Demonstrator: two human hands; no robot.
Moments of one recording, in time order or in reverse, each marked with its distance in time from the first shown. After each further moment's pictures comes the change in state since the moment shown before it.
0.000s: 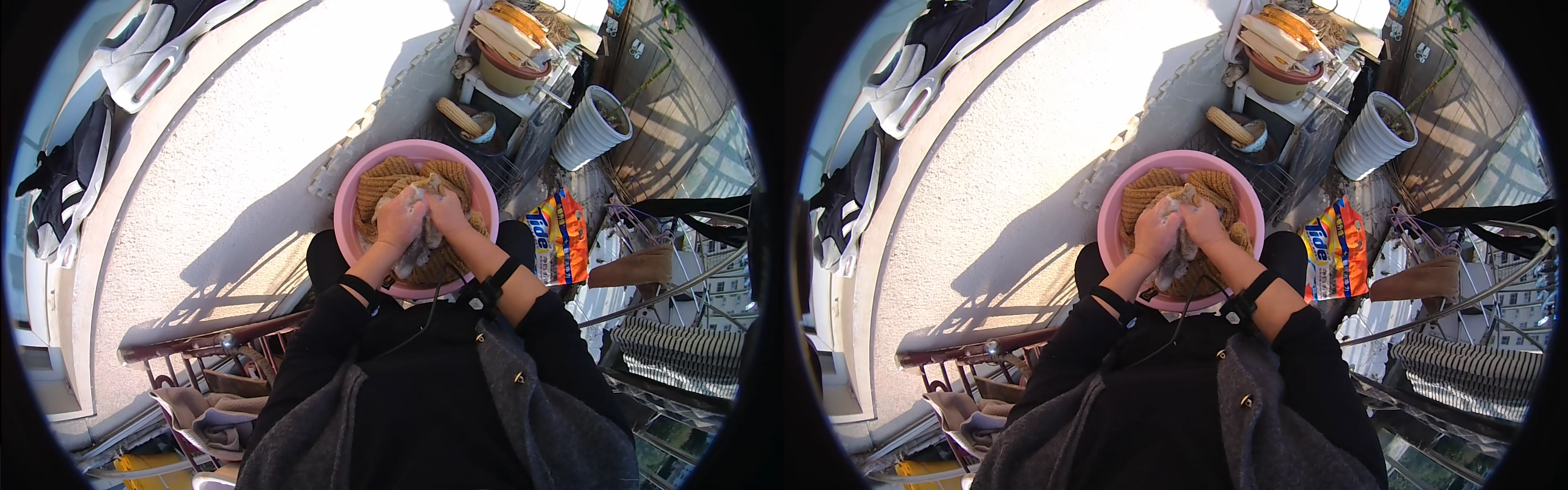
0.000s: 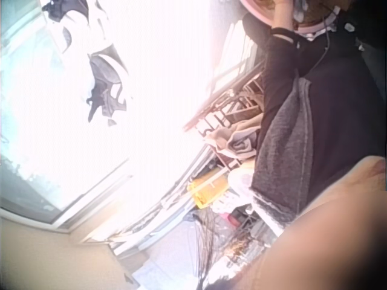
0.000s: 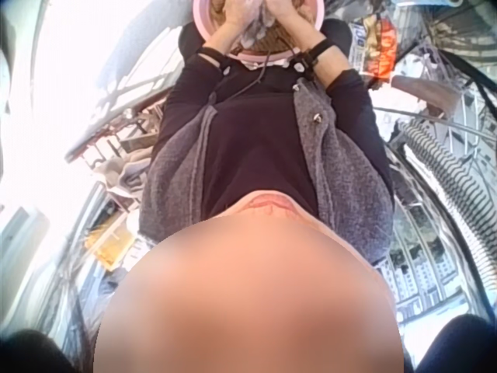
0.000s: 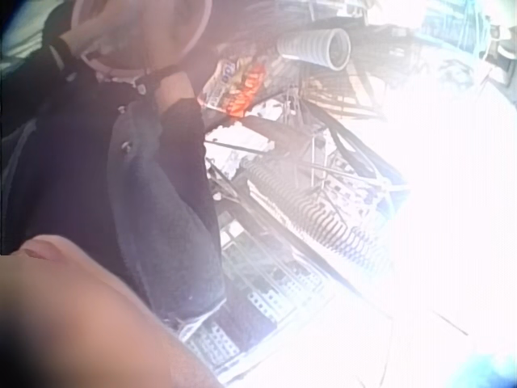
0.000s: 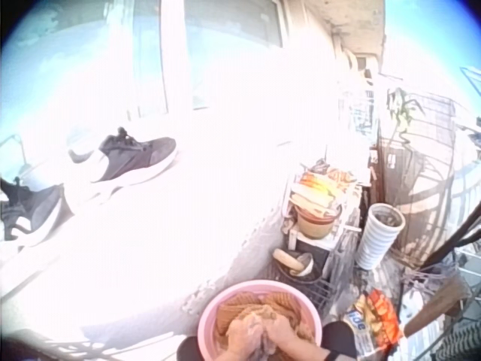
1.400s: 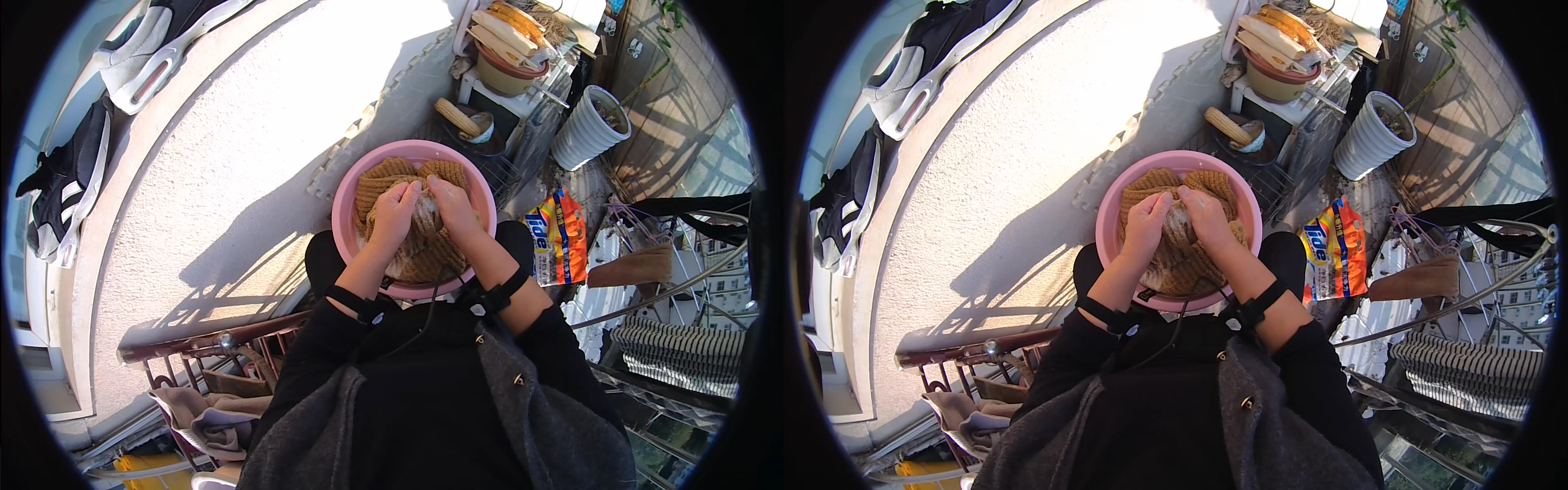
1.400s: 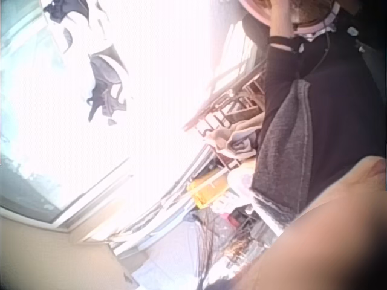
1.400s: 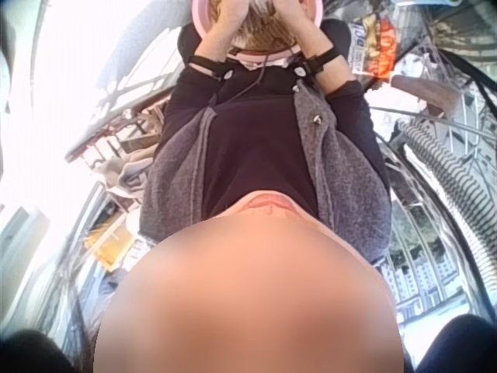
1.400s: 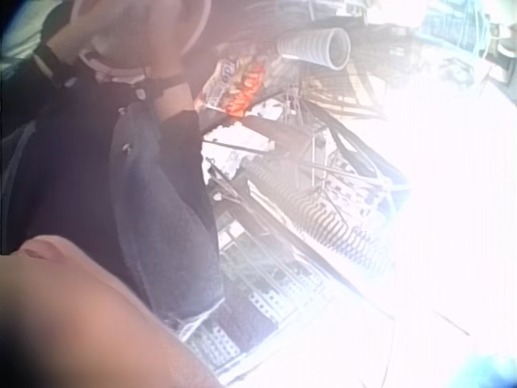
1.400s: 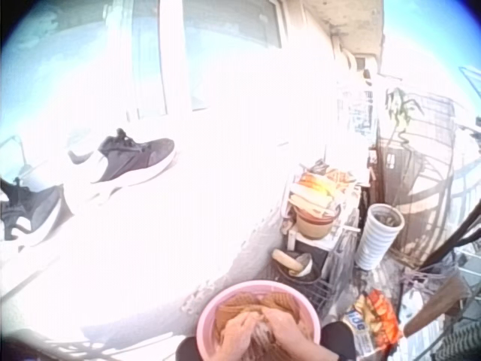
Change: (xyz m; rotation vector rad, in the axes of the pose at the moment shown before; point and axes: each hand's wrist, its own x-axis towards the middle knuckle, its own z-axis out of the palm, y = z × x) left_hand 0.007 0.036 -0.022 -0.612 -0.028 -0.204; right_hand -0.006 -0.039 -0.012 0.246 -0.101 0.008
